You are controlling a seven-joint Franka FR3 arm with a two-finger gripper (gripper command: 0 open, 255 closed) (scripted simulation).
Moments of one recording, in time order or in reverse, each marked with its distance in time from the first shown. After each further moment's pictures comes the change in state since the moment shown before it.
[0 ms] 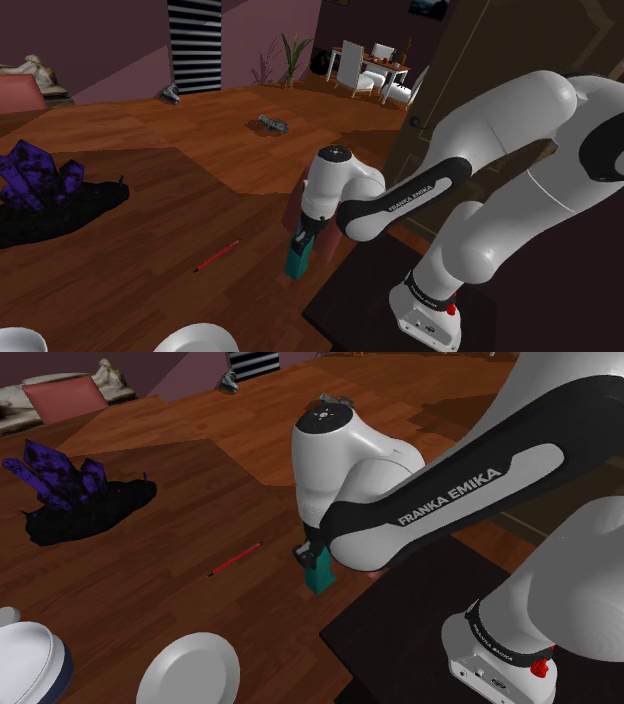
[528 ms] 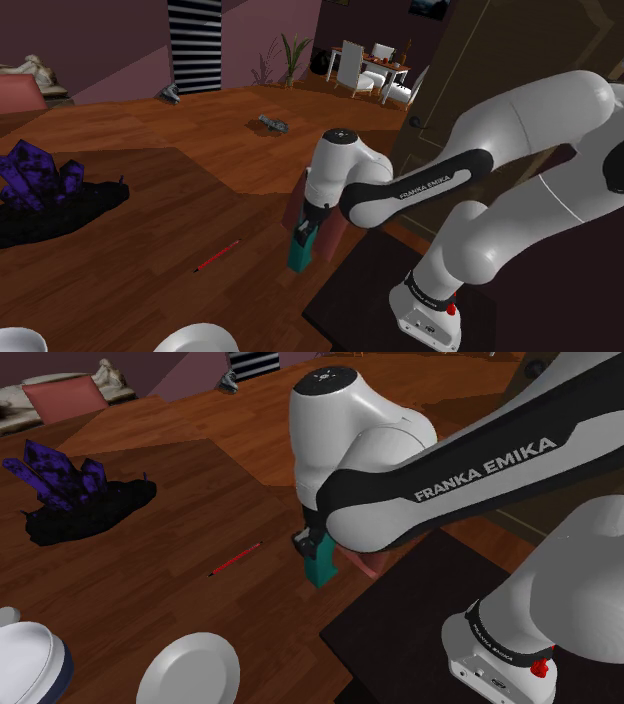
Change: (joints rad) arm 0.030 -0.112 -0.032 0.036 0.043 -0.144 -0.041
